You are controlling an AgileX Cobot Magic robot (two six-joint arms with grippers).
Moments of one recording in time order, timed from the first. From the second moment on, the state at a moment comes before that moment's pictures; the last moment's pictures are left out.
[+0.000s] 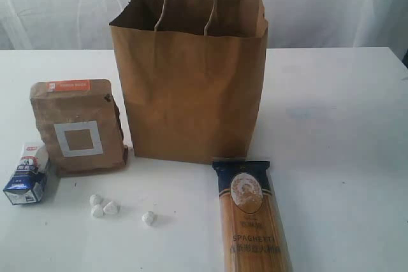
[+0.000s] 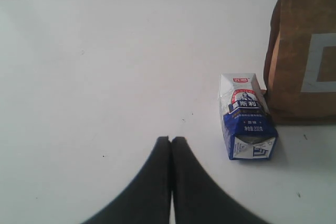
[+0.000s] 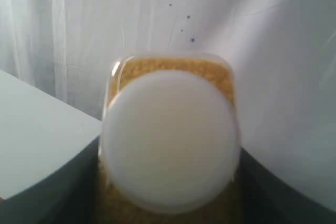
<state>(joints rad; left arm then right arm) 0.09 0.00 0.02 0.04 0.34 0.00 0.91 1.33 -1.62 -0.78 0.71 0.56</state>
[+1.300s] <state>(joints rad) 0.09 0.00 0.02 0.04 0.34 0.00 0.12 1.35 -1.62 0.61 0.70 -0.35</state>
